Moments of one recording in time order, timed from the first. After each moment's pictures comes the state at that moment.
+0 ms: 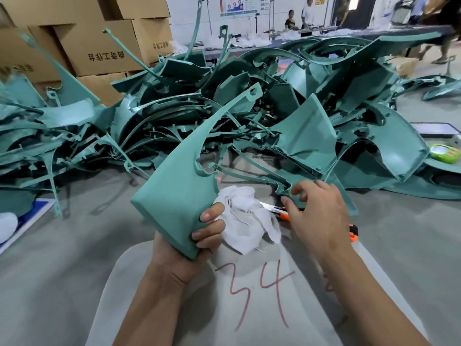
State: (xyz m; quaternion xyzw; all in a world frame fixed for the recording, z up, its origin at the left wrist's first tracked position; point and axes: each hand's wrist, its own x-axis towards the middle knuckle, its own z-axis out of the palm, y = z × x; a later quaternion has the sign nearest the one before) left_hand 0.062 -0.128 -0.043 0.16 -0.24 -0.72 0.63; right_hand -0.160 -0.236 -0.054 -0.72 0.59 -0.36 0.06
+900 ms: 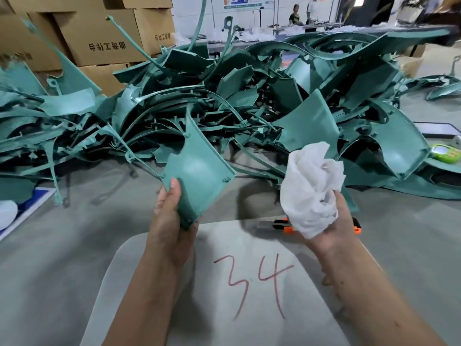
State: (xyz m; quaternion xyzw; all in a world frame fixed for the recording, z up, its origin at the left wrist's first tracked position) left_hand 0.067 -0.144 -0.046 0.39 -0.19 -0.44 0.79; right_hand -0.159 -0.206 -0.019 -0.27 0.11 -0.27 0.92
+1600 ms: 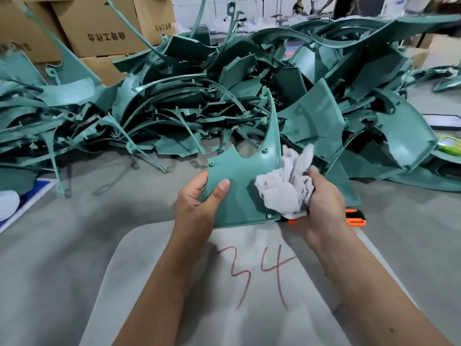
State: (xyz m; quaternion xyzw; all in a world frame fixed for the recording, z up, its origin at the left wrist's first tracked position) left_hand 0.038 -0.140 -0.047 0.46 -0.43 -0.35 0.69; right_hand -0.136 -0.220 -0.036 -0.27 0.40 -0.52 0.70
